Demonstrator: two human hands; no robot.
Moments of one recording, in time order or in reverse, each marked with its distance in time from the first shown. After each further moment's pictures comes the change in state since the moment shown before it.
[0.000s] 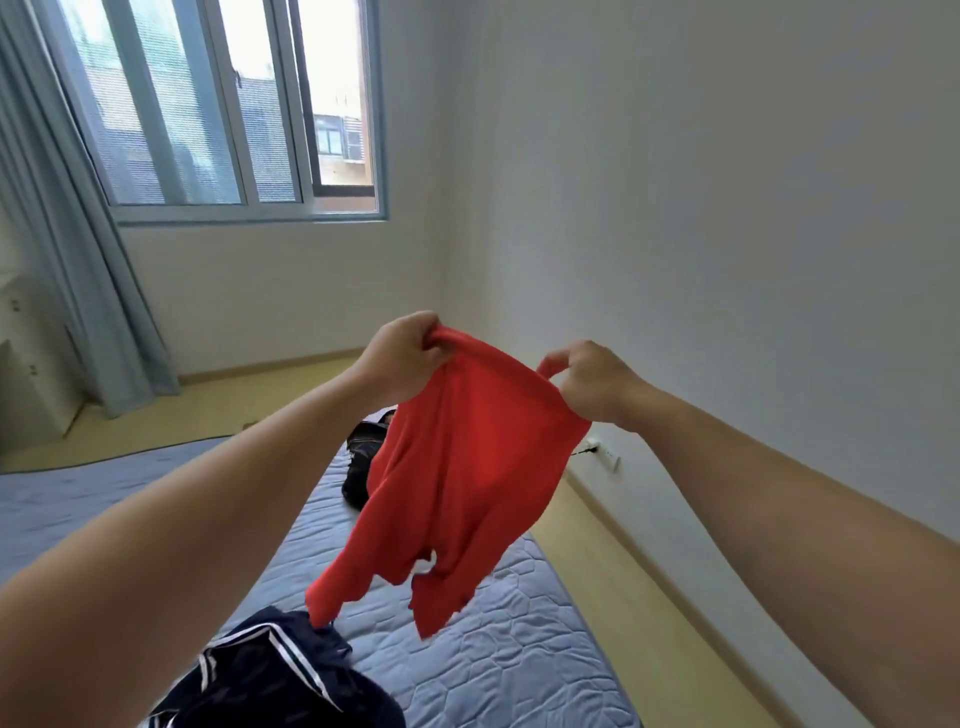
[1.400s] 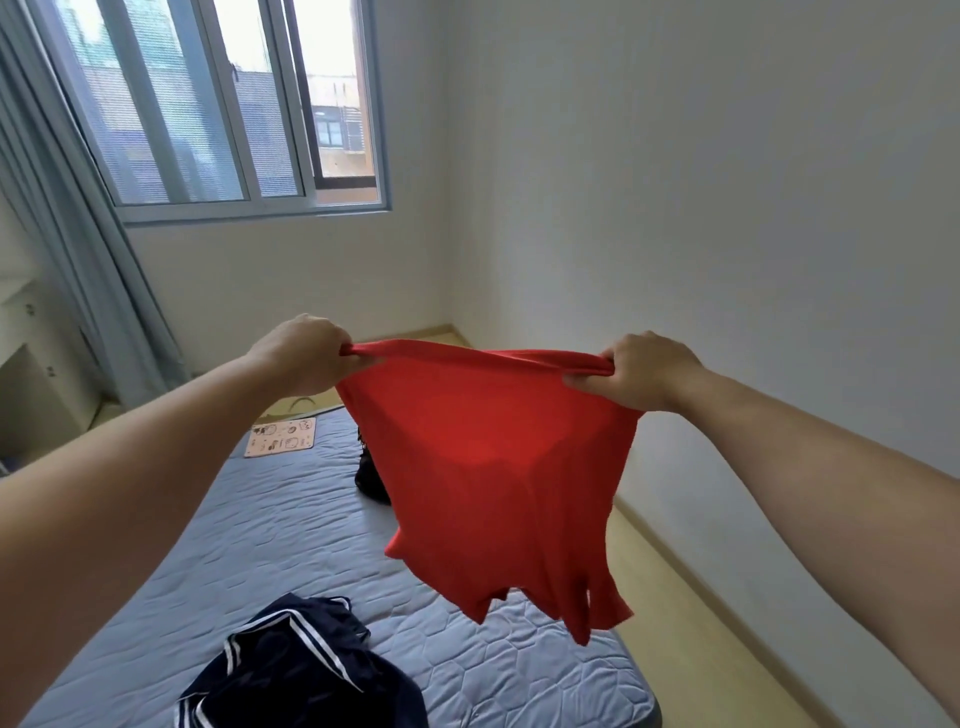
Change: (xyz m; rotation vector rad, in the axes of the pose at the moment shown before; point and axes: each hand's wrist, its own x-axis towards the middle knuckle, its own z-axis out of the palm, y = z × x) left_hand 0.002 -0.077 -0.072 0.773 -0.237 -0.066; right_hand 0.012 0.064 -0.023 -0.465 0.071 -0.050
